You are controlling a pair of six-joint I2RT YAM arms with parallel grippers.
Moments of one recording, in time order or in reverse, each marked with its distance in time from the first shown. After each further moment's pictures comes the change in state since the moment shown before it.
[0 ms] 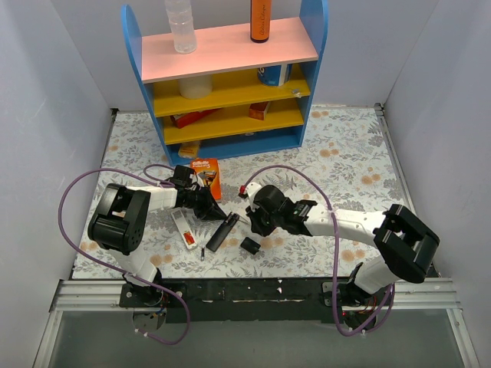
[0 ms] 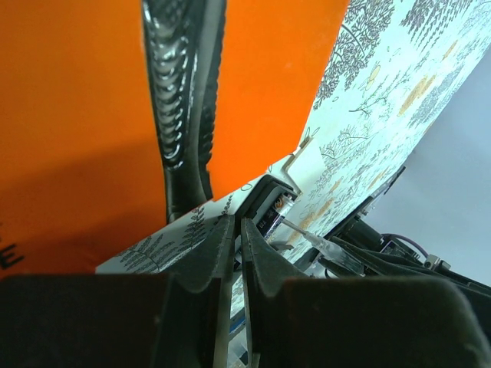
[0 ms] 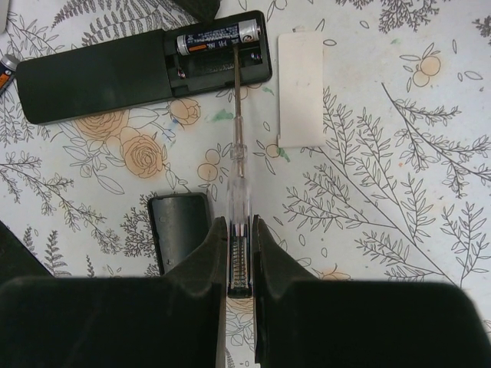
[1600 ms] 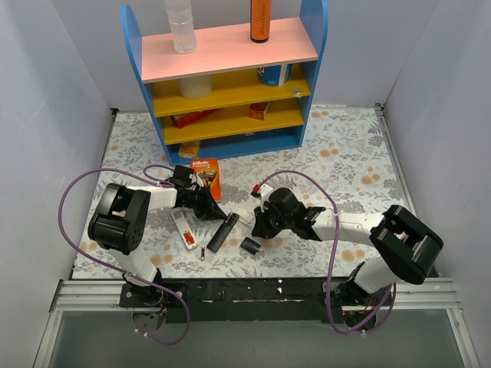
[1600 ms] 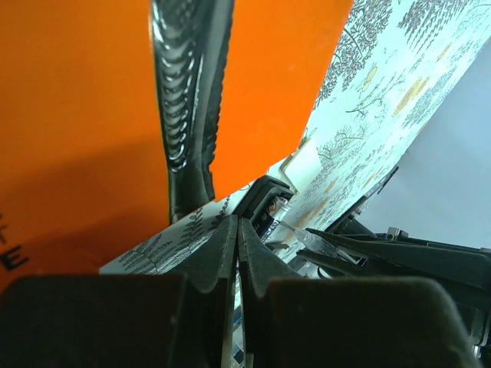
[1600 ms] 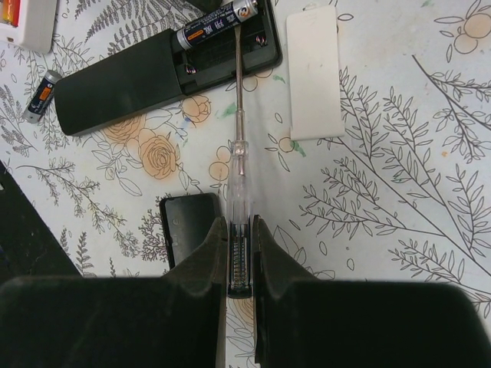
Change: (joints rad) left arm 0.003 0.004 -0.002 0.007 0.011 -0.018; right arm -0.085 -0.016 -0.198 0.291 -0.192 0.125
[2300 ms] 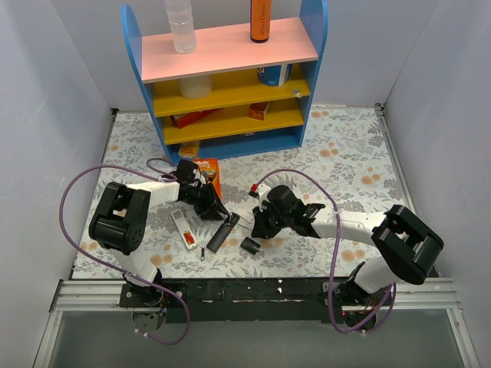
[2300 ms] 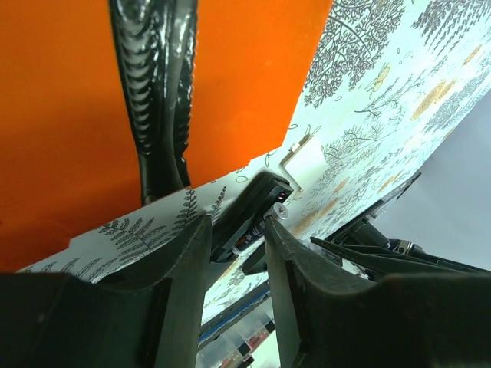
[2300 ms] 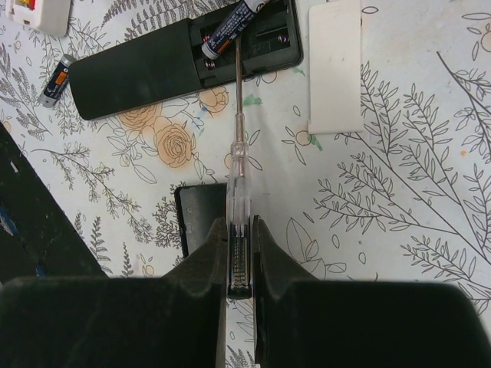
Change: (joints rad) left arm -0.019 0.000 0.098 -0.172 -0.069 0.031; right arm -0.005 -0.004 0.044 -0.079 -0.047 -0.019
